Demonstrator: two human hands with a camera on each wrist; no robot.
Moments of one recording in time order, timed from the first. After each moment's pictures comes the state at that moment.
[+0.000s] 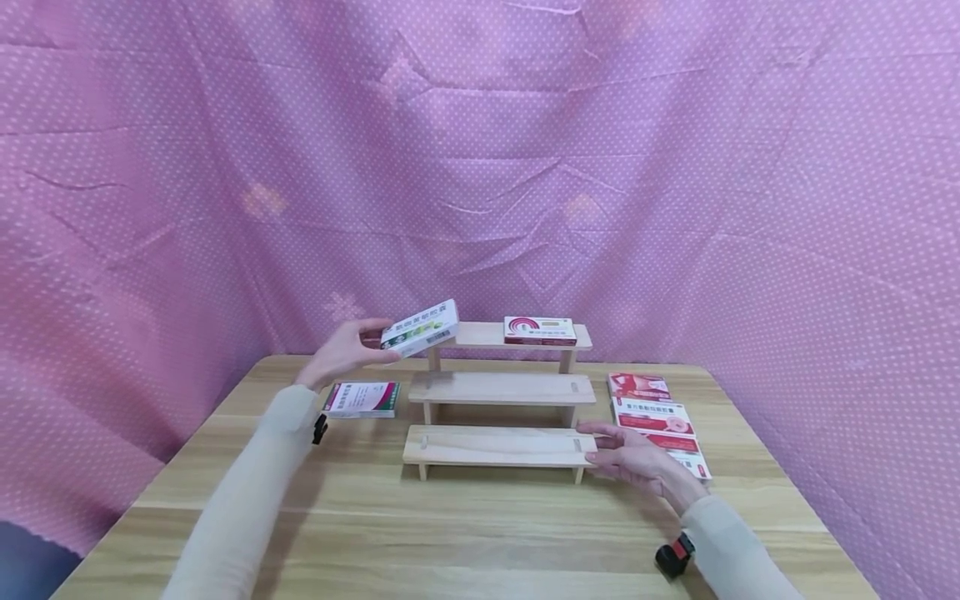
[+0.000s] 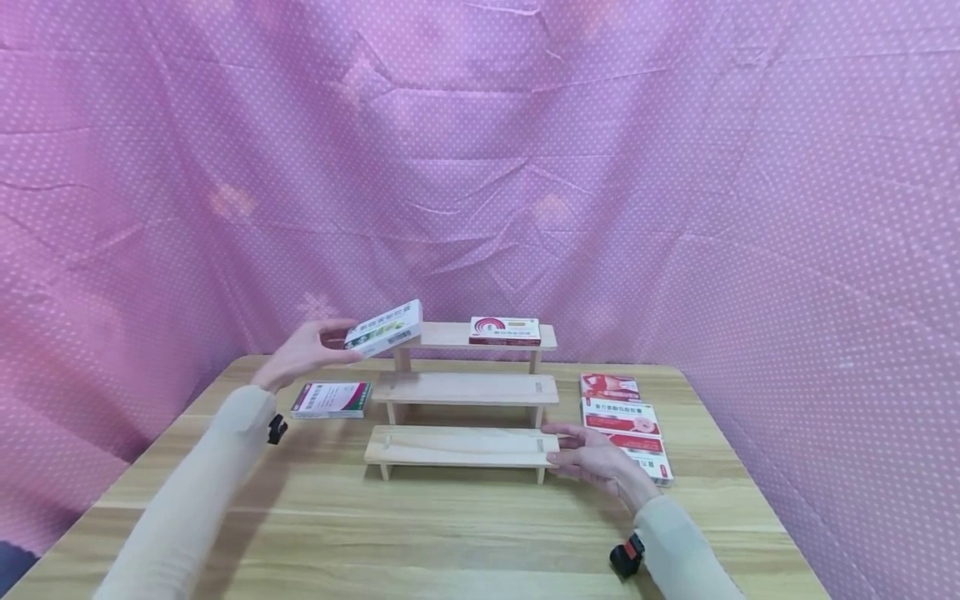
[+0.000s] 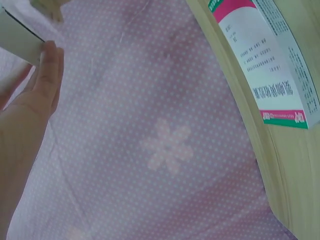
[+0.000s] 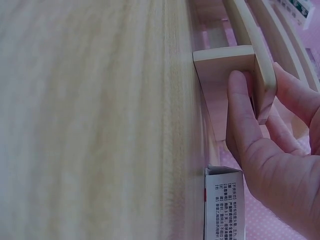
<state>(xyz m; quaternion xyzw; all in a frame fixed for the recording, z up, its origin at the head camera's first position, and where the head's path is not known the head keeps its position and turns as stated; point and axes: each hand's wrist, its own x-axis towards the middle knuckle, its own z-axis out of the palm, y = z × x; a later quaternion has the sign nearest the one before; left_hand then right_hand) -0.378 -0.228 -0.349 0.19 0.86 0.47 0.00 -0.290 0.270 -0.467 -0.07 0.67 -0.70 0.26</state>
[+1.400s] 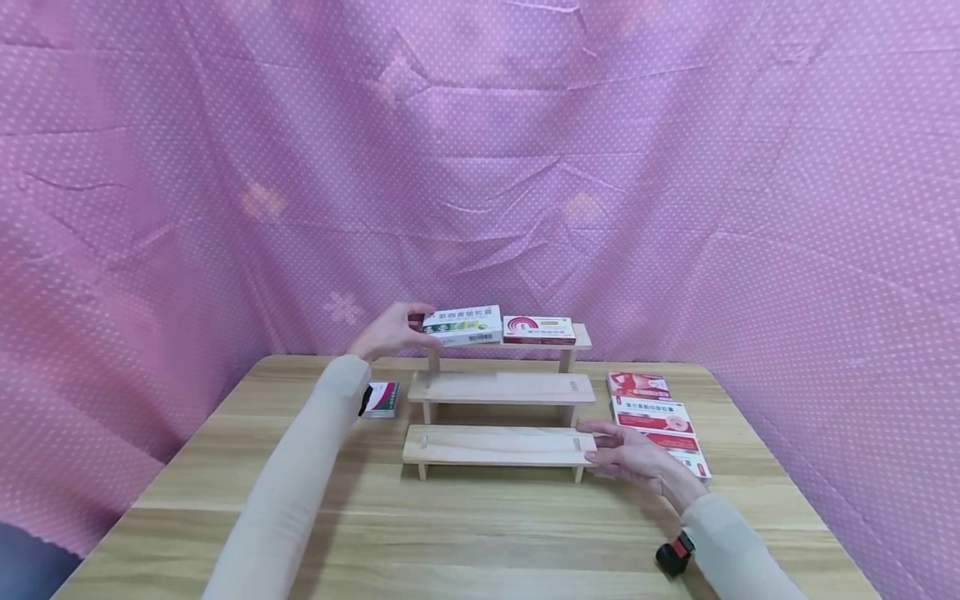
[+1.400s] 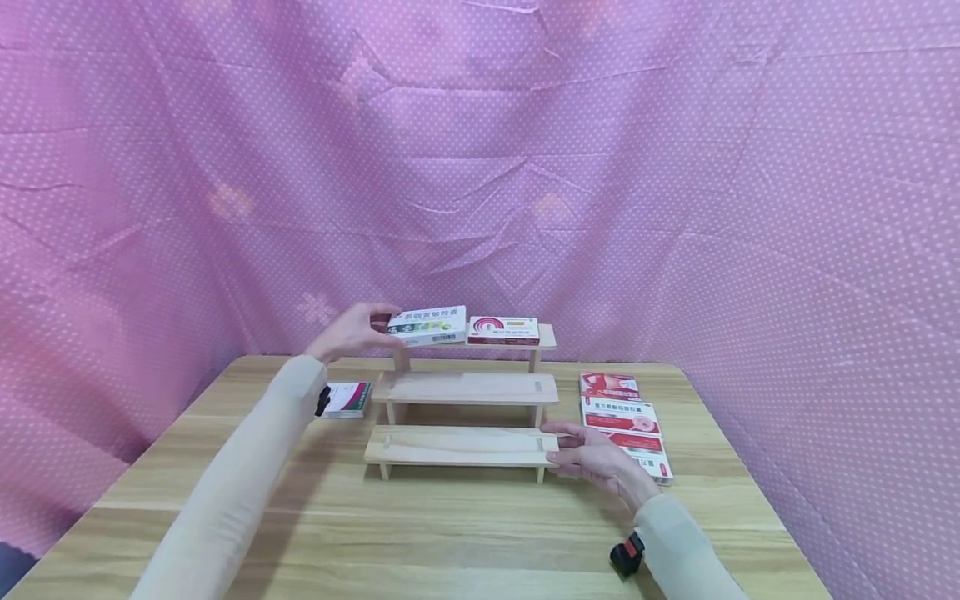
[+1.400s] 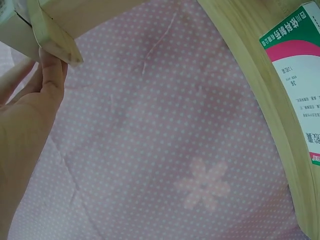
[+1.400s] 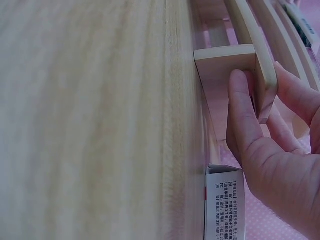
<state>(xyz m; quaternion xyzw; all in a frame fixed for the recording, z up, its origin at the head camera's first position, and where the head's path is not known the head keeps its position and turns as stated) -0.412 -0.162 -0.330 0.21 0.88 0.42 0.03 -0.293 0.270 -0.468 -0.07 0.67 -0.70 0.25</state>
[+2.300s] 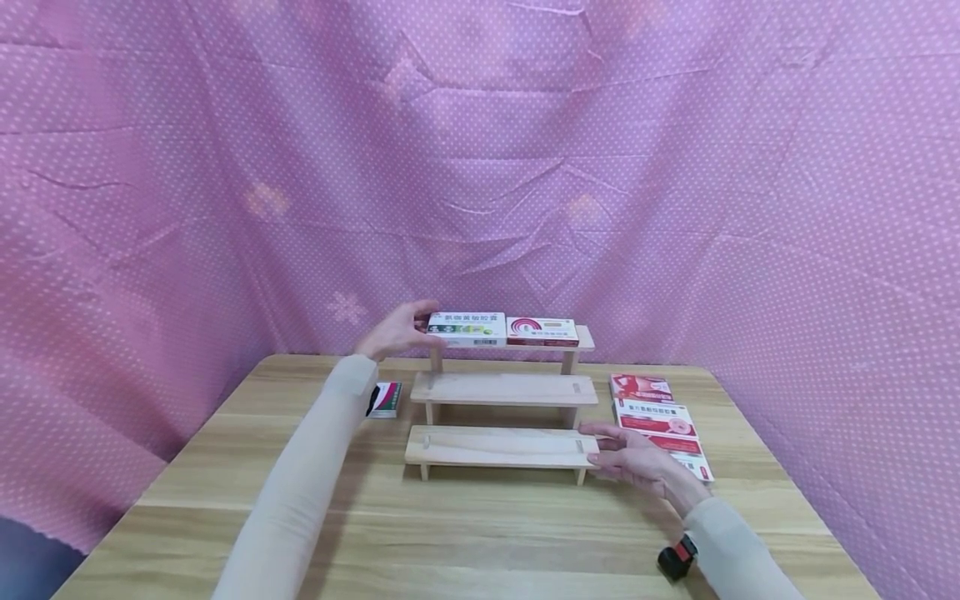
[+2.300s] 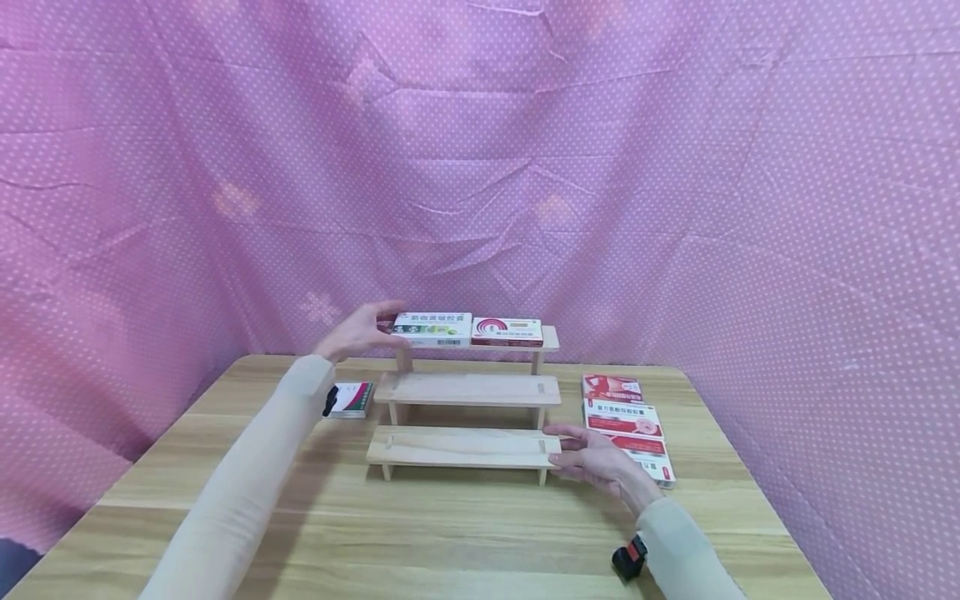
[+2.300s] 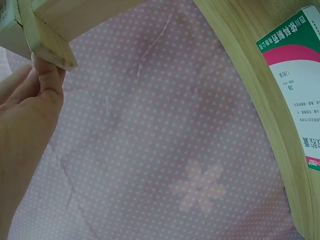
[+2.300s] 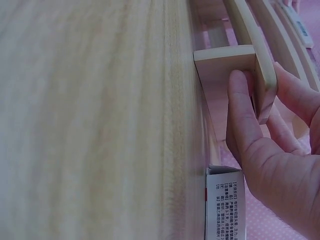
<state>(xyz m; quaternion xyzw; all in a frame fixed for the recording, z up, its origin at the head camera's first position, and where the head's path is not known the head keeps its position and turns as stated) -0.413 -0.158 -0.332 0.23 0.86 0.45 0.04 -0.292 0.269 -0.467 -0.07 0.66 -0.70 0.26</state>
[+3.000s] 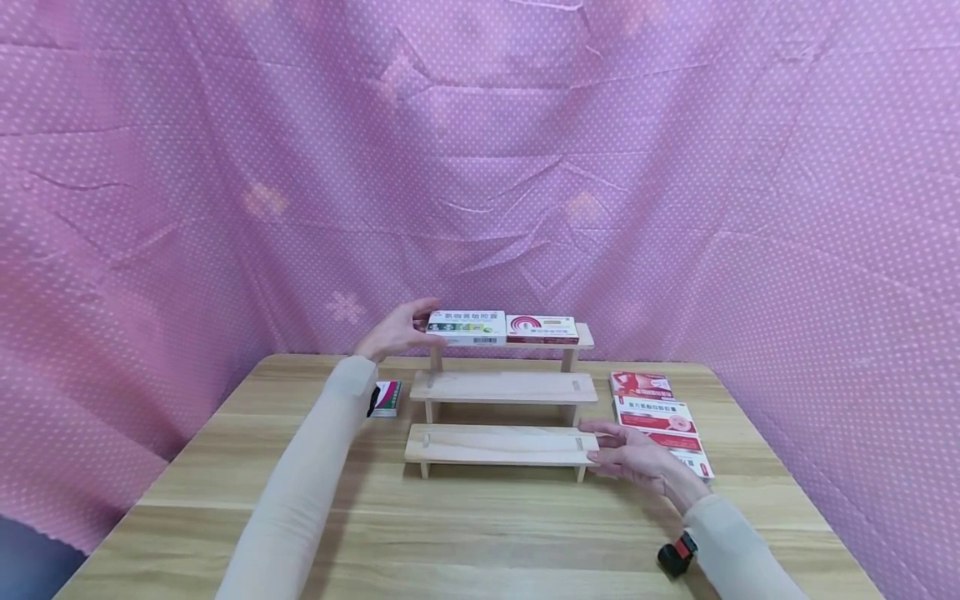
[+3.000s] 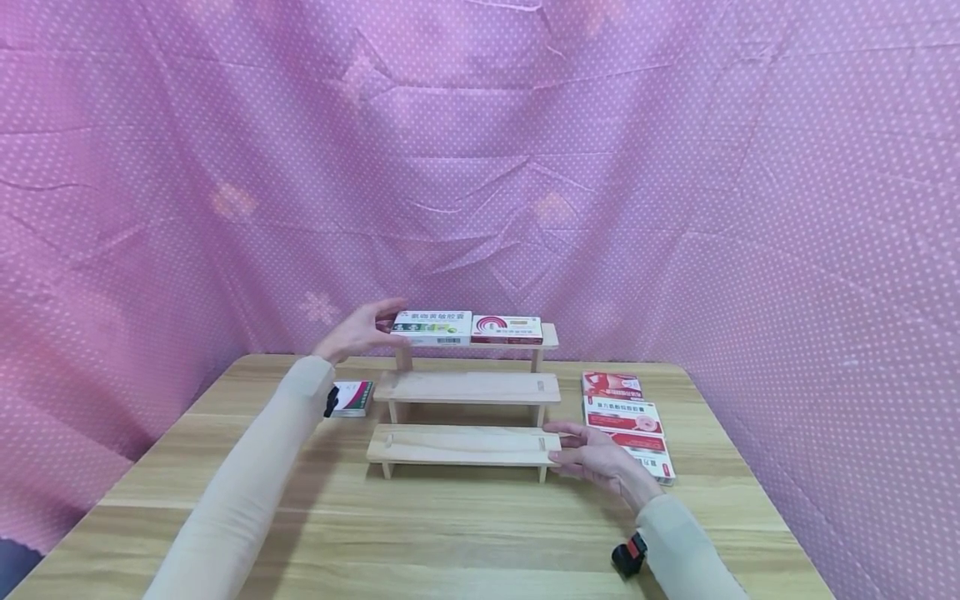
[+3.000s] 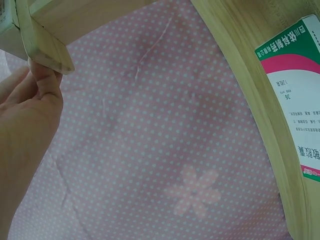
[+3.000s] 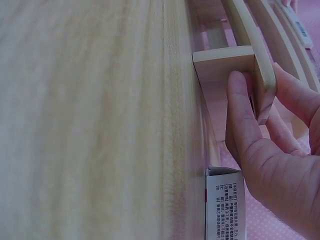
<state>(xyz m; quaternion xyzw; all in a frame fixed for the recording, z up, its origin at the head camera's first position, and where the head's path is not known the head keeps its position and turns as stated) -0.415 -0.159 -0.335 0.23 0.87 0.44 0.03 -0.292 0.267 -0.467 -0.05 0.66 -0.71 0.25</state>
